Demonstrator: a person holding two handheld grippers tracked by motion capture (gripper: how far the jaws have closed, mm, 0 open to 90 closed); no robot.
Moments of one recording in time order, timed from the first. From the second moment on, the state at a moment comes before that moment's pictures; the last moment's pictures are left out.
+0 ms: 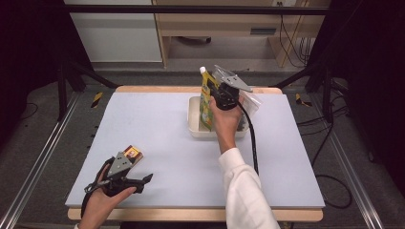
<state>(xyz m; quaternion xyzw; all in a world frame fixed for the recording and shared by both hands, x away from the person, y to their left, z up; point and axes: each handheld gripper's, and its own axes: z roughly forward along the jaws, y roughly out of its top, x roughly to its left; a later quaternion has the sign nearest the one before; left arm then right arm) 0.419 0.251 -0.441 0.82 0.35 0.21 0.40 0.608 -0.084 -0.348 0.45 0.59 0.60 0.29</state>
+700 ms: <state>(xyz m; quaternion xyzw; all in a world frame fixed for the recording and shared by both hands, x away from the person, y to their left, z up) 0.419 0.251 -0.440 0.82 0.35 0.21 0.40 0.609 -0.081 -0.342 0.45 0.61 0.59 0.29</state>
